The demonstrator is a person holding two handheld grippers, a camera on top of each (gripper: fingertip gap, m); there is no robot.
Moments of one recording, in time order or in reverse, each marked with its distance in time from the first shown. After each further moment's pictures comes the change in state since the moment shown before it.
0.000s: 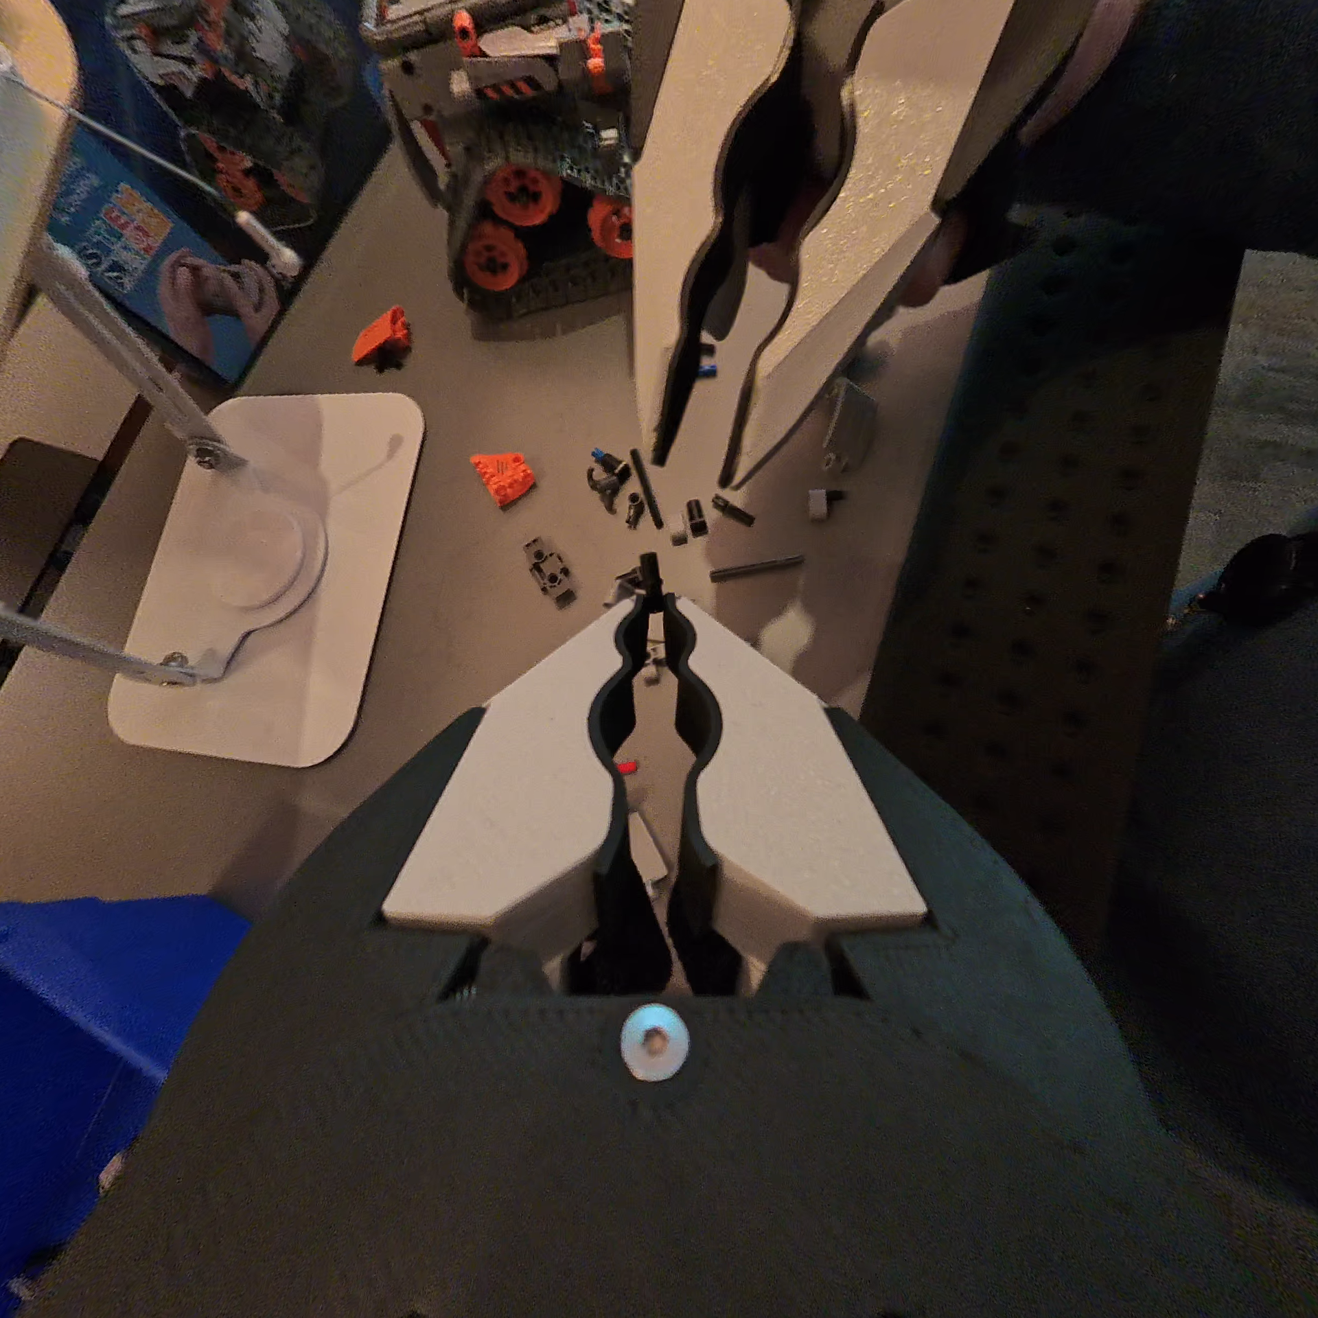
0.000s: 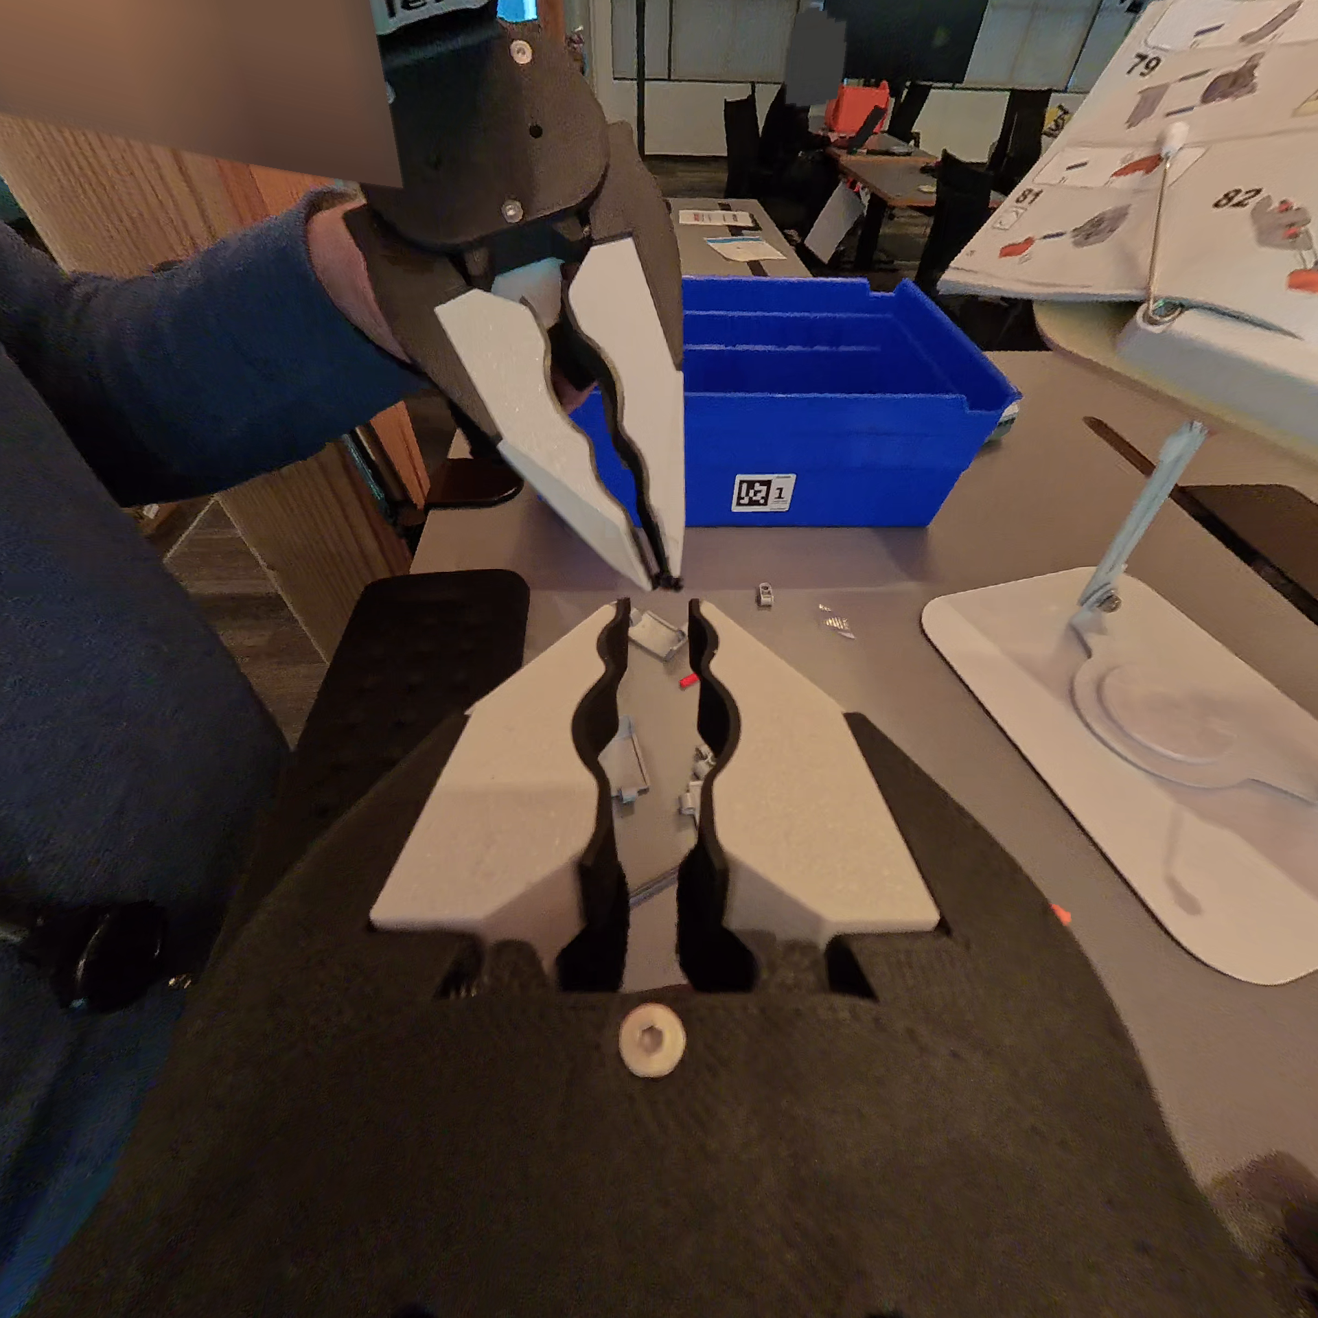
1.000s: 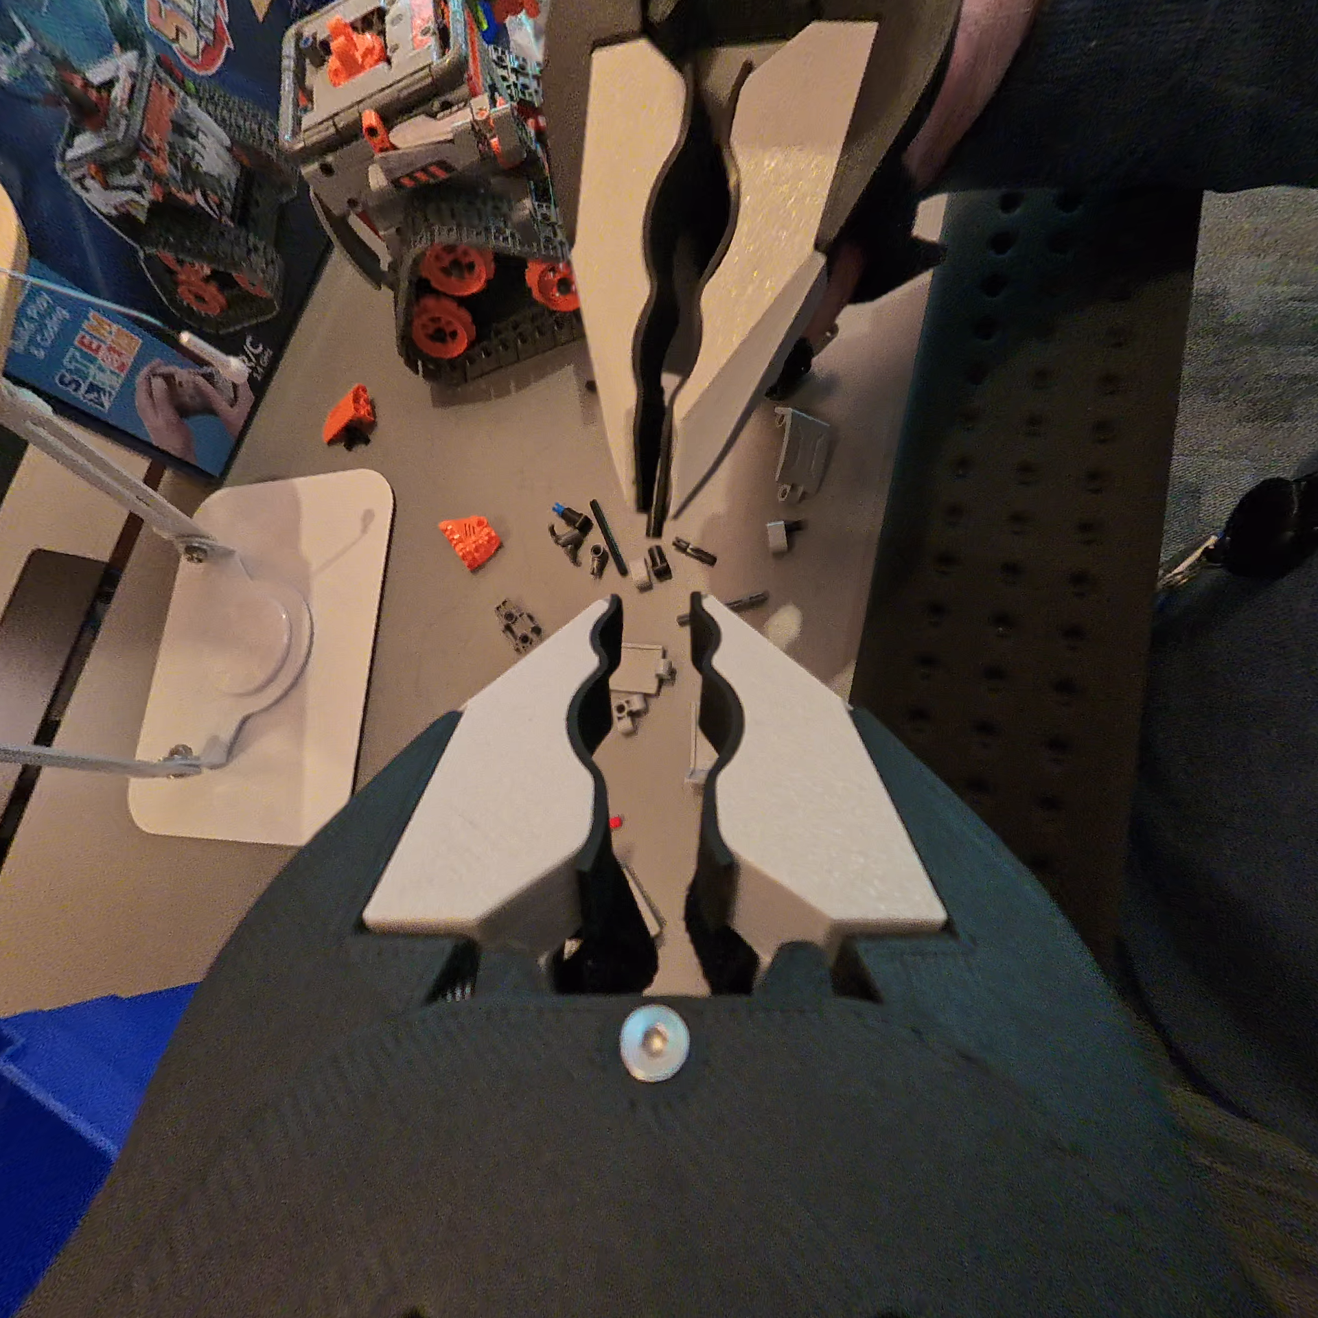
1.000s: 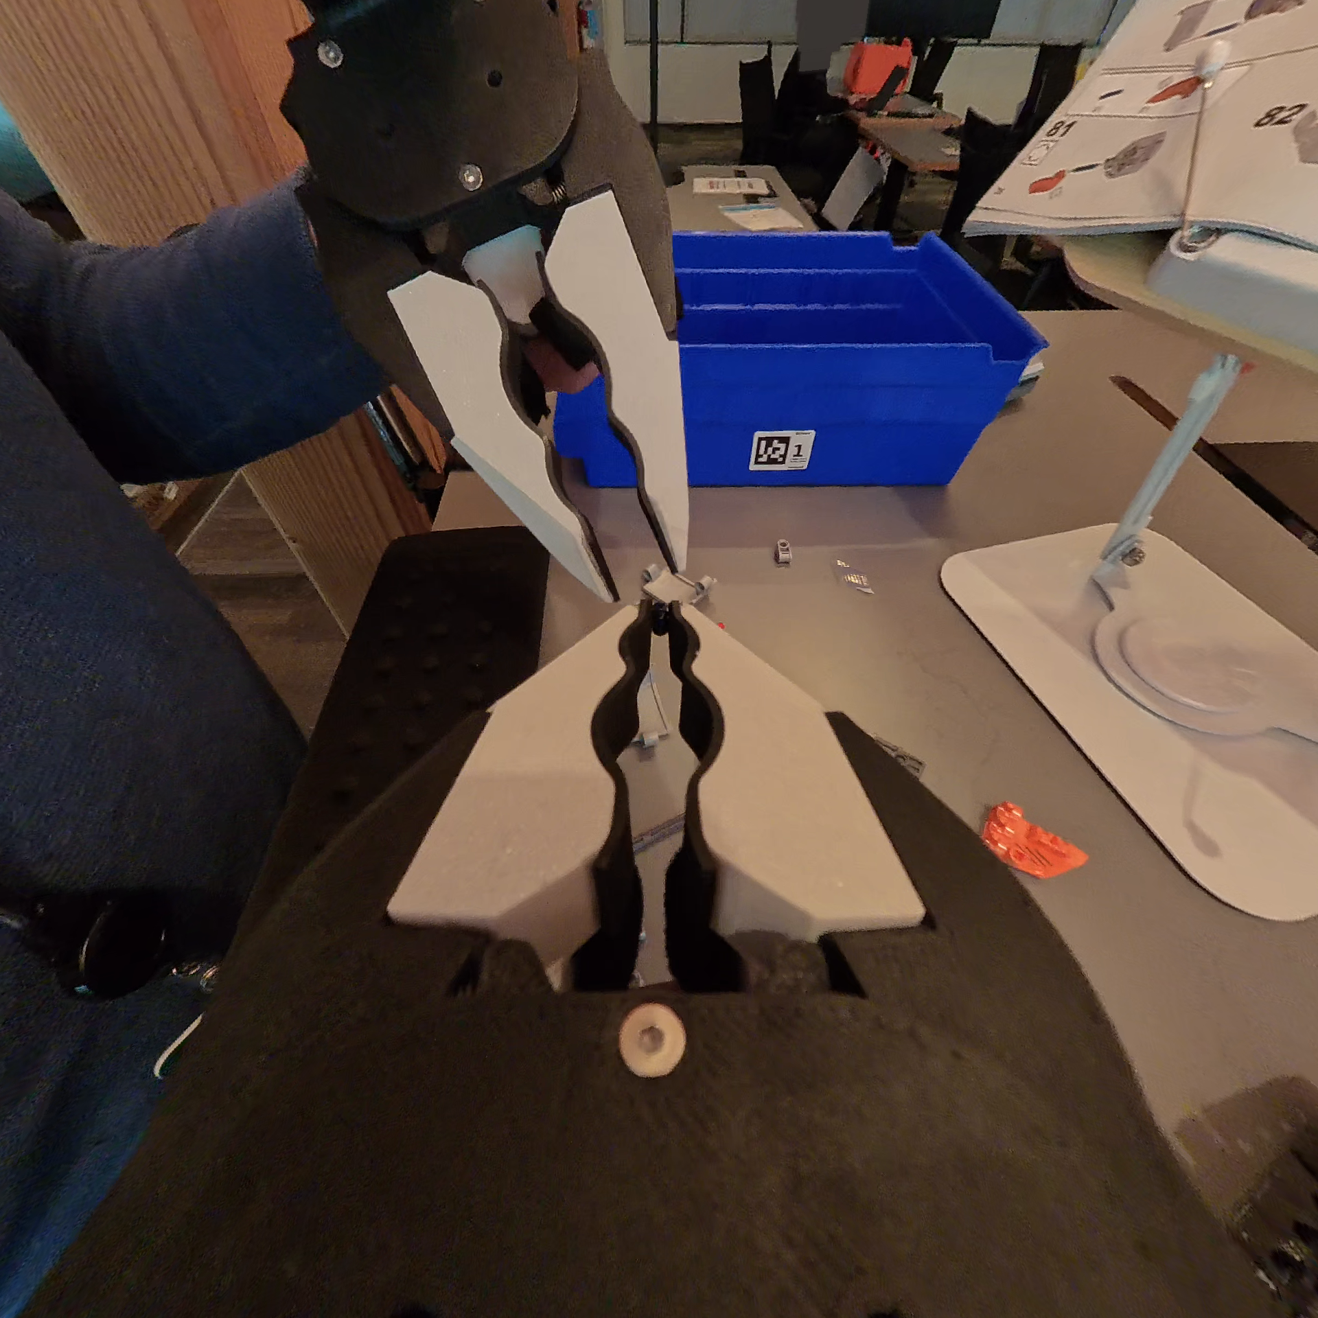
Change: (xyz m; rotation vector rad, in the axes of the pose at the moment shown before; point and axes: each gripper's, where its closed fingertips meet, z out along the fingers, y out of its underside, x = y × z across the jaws) left arm 0.022 -0.016 0.013 0.014 0.009 0.117; right arm -0.007 0.016 -0.015 -0.029 -0.018 0.012
